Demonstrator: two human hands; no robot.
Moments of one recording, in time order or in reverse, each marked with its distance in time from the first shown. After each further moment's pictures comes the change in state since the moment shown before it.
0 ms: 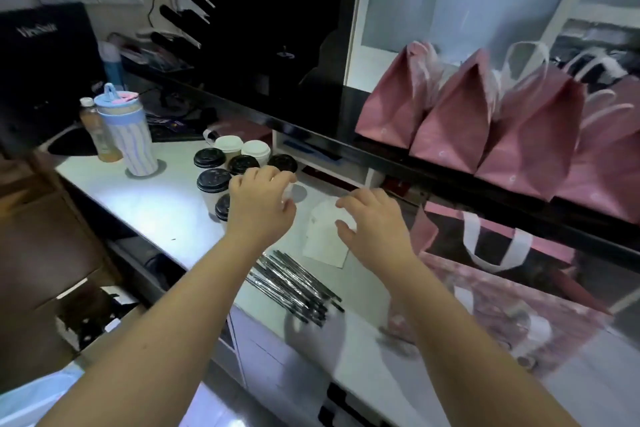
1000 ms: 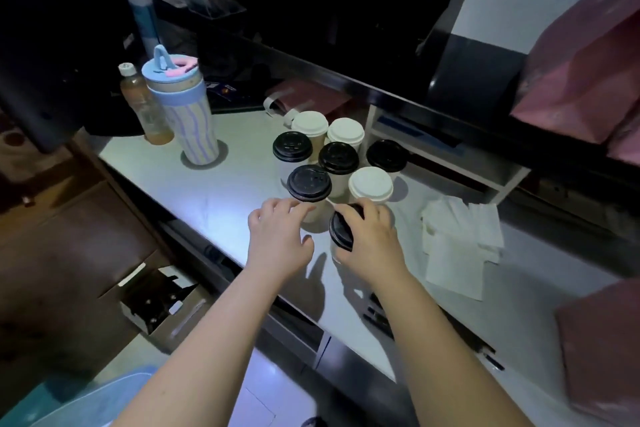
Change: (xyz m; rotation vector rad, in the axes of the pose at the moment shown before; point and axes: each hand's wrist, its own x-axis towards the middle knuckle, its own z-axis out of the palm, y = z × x) left_hand 0.014 -0.251 0.079 -0.040 -0.457 -0.158; right_hand 0.138 -0.144 0.232 0.122 -0.336 0.215
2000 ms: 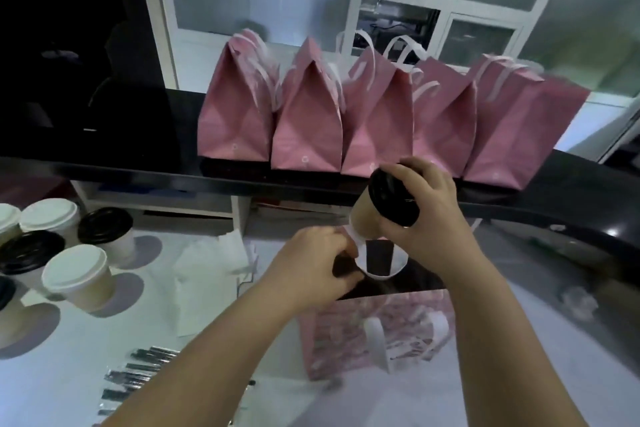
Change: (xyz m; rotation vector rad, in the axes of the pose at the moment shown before) left_hand -0.033 0.444 0.009 -0.377 -0.279 0.866; right_hand -0.236 0.281 -0.322 0.025 0.580 0.328
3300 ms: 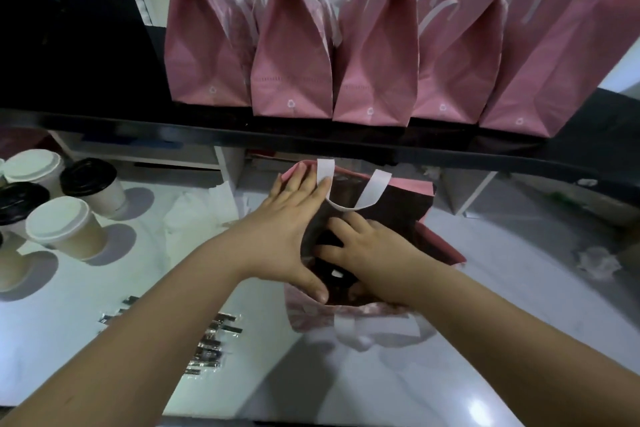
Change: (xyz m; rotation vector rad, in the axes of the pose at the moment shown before) left_hand 0.003 -0.014 0.015 0.196 -0.392 -0.026; right_hand -0.049 0.048 0.066 -0.498 -0.741 -0.593
